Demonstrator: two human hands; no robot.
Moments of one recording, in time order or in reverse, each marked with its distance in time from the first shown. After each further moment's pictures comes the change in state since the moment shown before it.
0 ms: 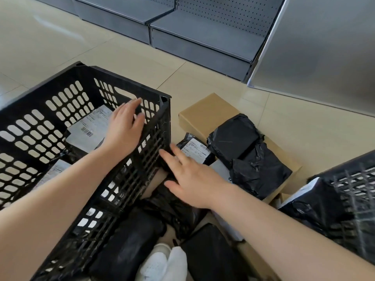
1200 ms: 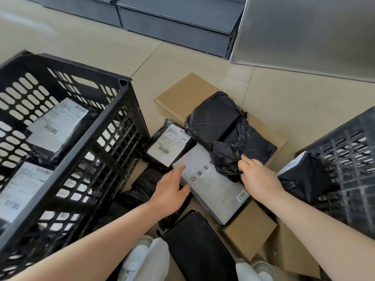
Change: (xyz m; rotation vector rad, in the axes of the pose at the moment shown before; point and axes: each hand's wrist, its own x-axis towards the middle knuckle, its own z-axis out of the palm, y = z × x) left_hand -0.128 0.059 0.169 -0.118 -0.688 -0.201; right_hand -0.112 0.209 0.094 -0.122 0.100 0.549
